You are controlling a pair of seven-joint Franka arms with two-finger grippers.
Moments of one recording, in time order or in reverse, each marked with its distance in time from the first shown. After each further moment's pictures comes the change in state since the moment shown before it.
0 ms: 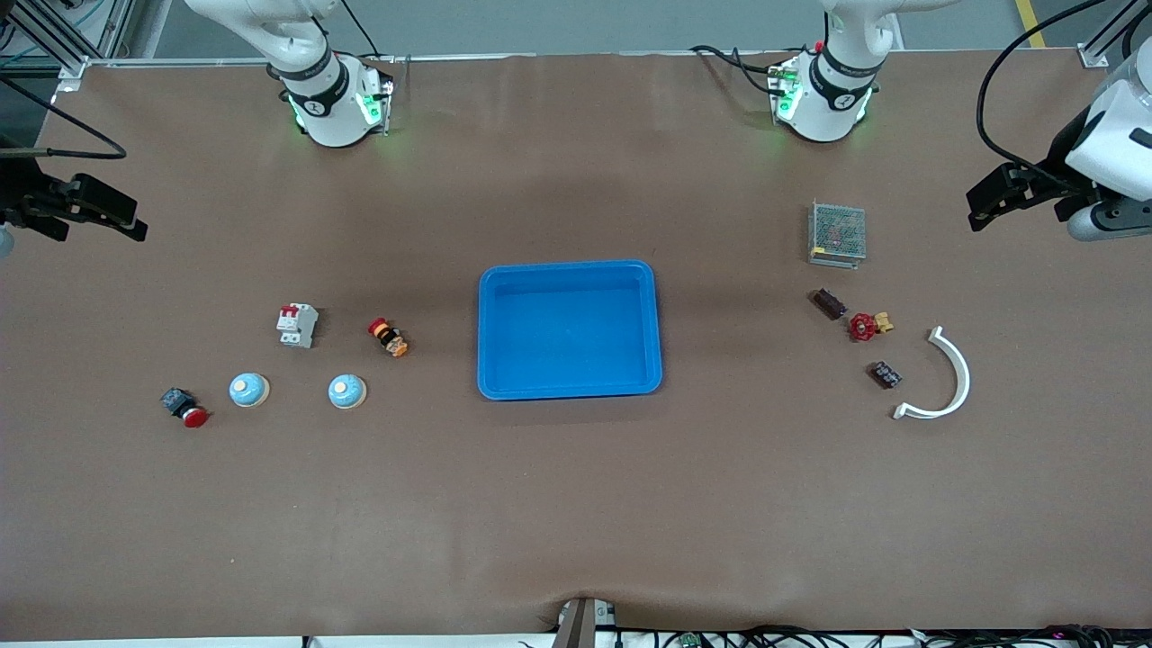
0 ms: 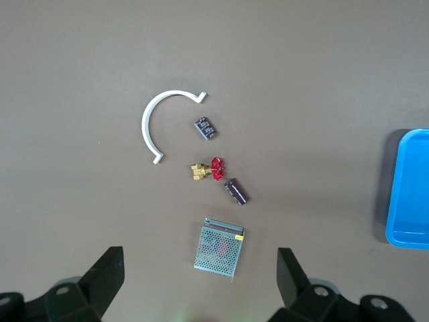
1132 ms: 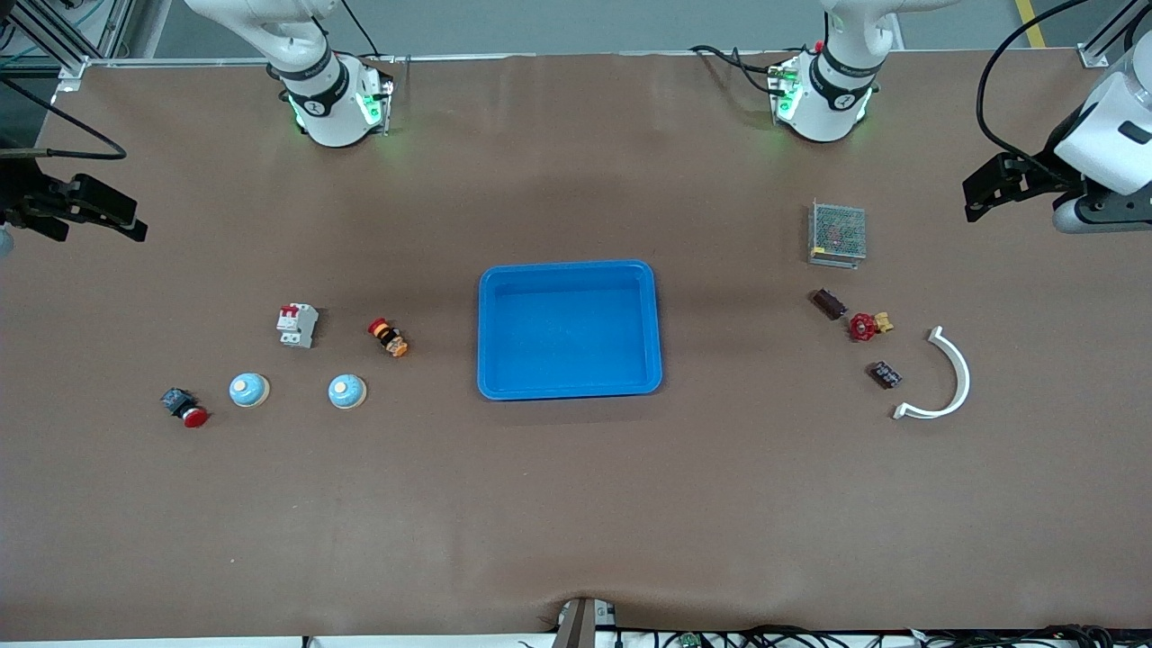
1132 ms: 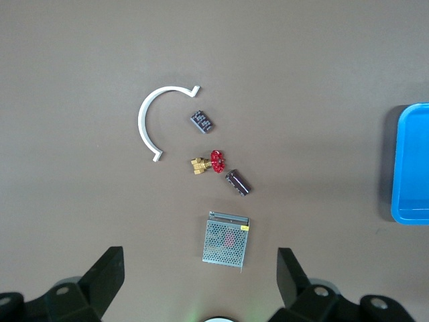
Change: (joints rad) left arm -0.006 0.002 0.000 0.010 -0.001 -0.030 0.077; right arm 0.000 0.000 0.000 0.000 0.000 0.003 0.000
